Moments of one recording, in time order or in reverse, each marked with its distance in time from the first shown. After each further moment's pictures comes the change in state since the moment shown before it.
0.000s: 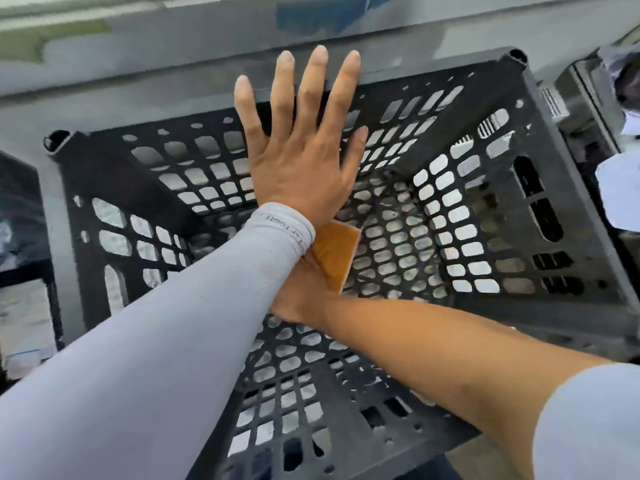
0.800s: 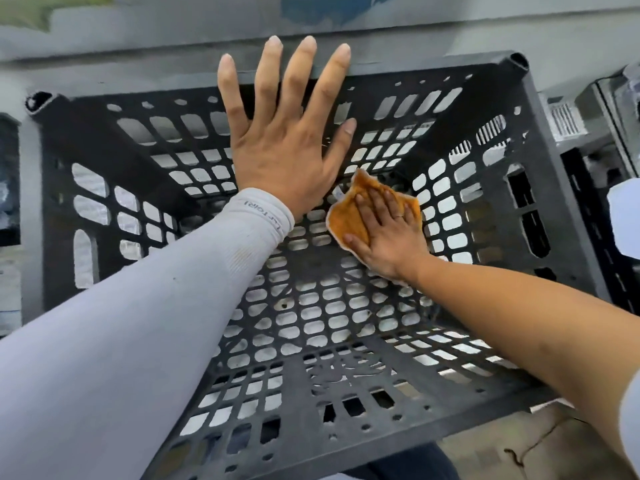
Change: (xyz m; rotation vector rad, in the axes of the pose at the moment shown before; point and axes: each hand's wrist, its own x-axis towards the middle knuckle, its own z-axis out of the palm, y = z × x) left_hand 0.003 0.003 -0.005 0.072 -0.067 -0.035; right_hand -0.023 0.193 -0.041 -0.291 0.146 0.216
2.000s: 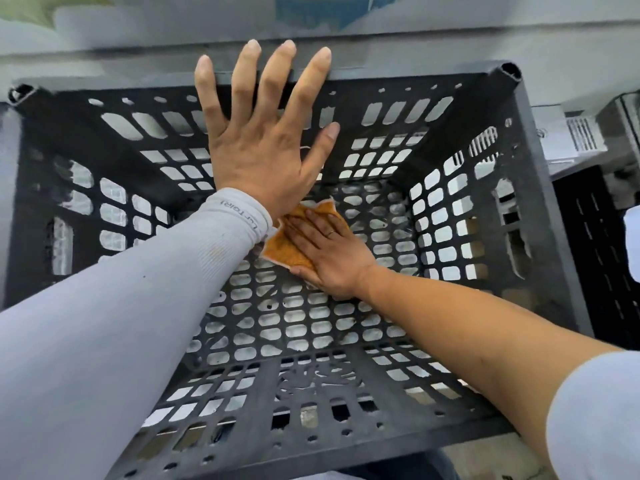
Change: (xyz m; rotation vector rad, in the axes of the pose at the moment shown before) left_hand 0.001 0.006 -0.004 0.068 -0.031 -0.037; right_hand 0.007 -0.055 0.009 -0.143 0.037 -0.539
